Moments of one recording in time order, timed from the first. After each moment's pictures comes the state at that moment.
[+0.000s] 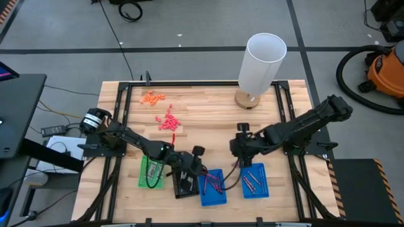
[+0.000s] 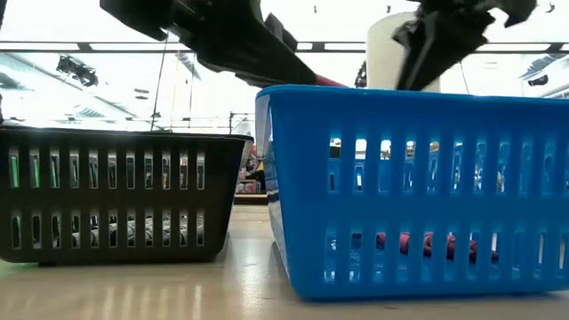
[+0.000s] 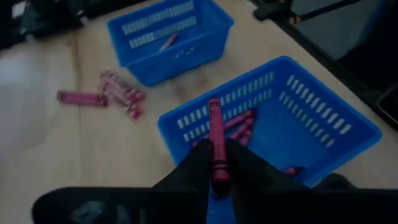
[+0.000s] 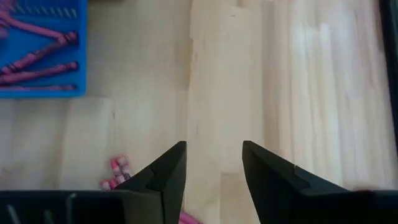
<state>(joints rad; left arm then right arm) -0.35 1.73 1.01 0.15 -0.05 0.12 0.37 1.43 1.10 -0.80 0.41 0.19</state>
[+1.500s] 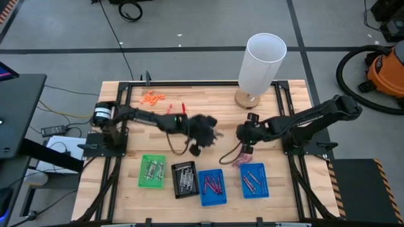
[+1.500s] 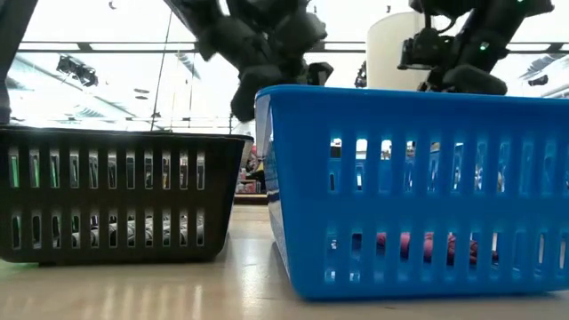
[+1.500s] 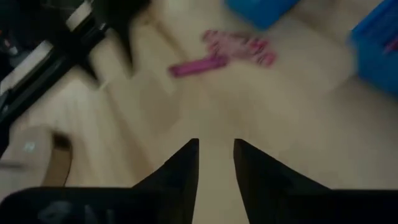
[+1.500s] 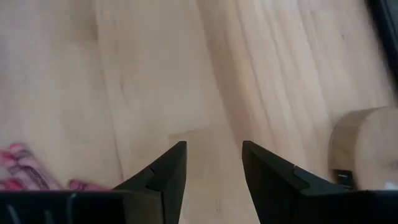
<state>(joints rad) 0.02 1.82 1.20 -0.06 0.10 0.70 0.18 1.27 0.78 -0.65 0.43 0.27</state>
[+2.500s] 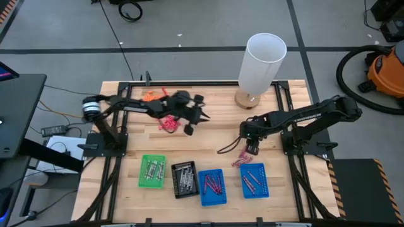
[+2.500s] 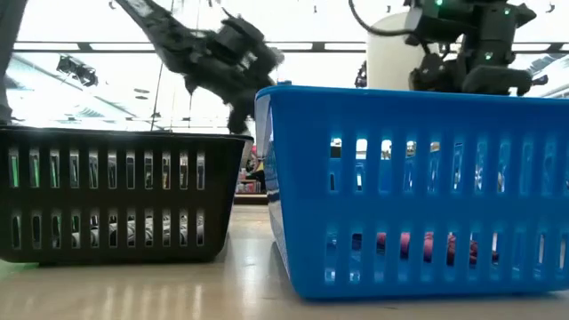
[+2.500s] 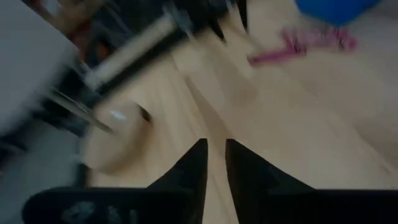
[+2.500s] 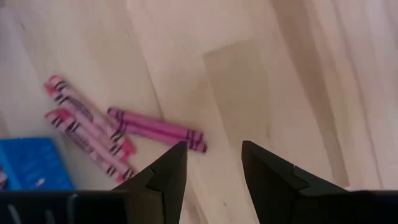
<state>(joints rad) 0.30 1.69 0.95 0.27 0.31 0.75 0.05 1.29 0.78 -0.82 0.08 0.37</state>
